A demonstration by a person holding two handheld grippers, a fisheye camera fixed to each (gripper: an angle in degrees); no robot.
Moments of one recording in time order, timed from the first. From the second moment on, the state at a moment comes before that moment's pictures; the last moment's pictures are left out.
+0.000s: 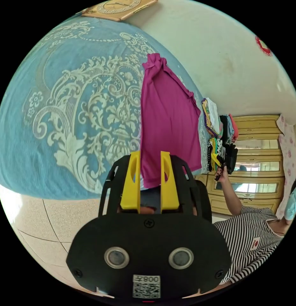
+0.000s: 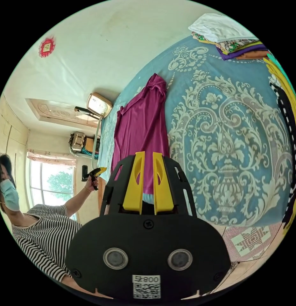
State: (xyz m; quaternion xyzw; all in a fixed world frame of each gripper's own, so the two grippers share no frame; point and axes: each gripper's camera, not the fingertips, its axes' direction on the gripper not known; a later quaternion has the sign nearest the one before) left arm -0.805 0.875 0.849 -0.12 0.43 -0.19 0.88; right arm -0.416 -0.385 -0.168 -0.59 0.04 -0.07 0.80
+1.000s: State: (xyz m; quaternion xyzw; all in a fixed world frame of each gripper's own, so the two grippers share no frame) left arm -0.702 1.004 0.827 -0.15 0.47 -0.24 0.83; right arm -0.455 -0.258 -0.257 -0.64 0.21 -0.15 0.73
